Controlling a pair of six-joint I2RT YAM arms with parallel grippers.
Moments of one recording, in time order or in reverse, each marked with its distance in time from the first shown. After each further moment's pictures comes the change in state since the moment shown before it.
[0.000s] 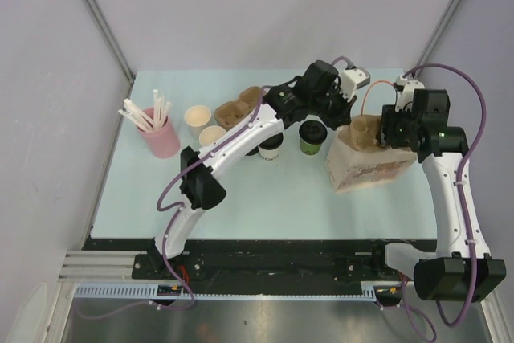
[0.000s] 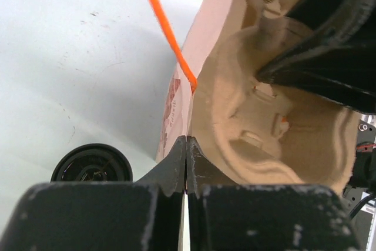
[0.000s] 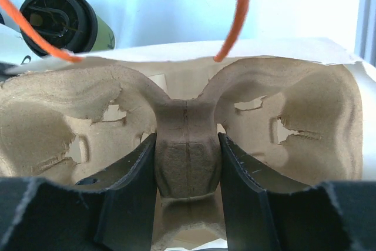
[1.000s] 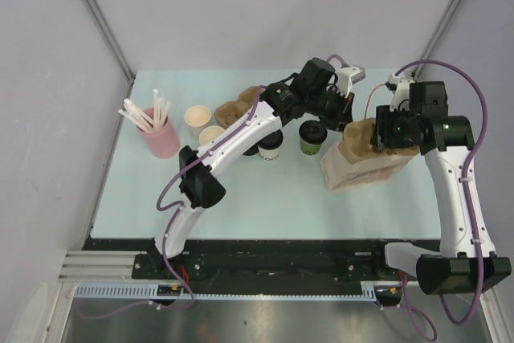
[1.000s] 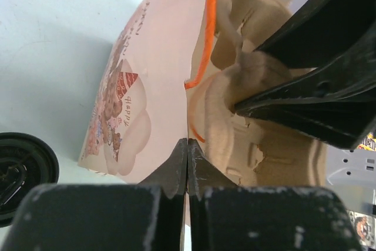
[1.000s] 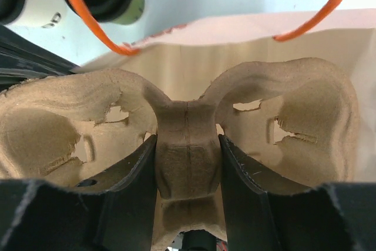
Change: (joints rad) left arm 0.017 0.002 0.010 -0.031 0.198 -0.252; right arm 0.061 0.052 0.200 -0.235 -0.049 0.006
